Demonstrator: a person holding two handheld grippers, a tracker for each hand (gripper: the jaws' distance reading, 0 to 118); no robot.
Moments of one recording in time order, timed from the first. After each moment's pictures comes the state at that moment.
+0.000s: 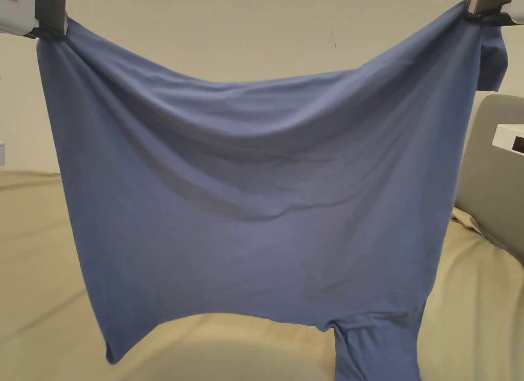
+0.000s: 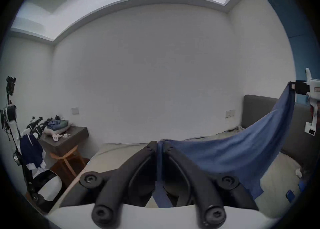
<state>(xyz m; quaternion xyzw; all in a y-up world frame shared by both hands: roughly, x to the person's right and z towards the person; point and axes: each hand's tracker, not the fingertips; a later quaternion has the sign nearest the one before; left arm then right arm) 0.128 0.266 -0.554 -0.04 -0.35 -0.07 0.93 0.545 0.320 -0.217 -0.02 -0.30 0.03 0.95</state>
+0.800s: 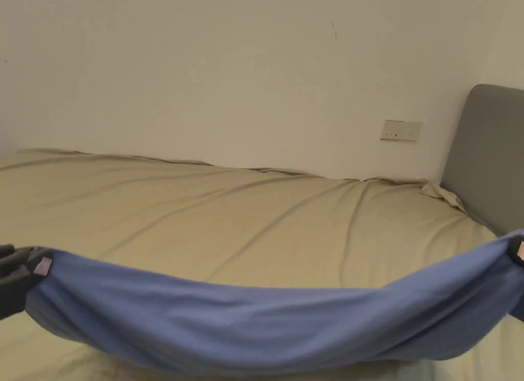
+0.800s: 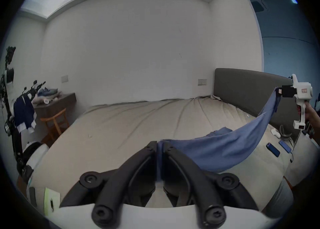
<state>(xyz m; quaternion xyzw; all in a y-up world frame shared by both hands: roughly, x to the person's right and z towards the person) -0.074 0.042 -0.348 -0.14 -0.42 -0.08 0.89 0.407 0.085 0.038 -0.11 -0.24 -0.06 0.96</state>
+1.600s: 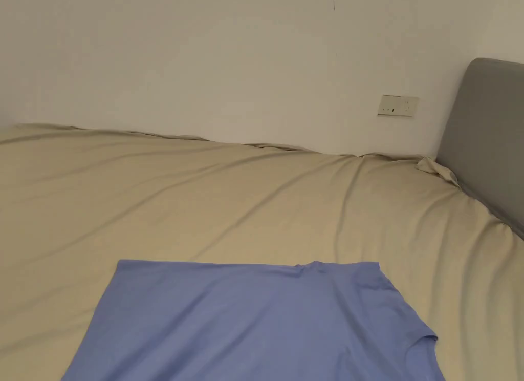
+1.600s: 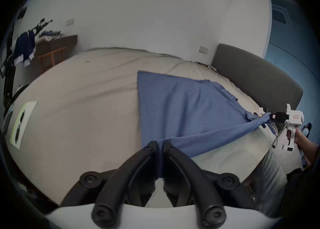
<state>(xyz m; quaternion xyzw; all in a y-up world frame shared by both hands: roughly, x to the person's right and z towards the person) -0.181 -0.134 -0.255 -0.32 -0.42 -0.04 0.85 0.328 -0.118 0.162 -0.25 -0.29 -0.23 0.89</state>
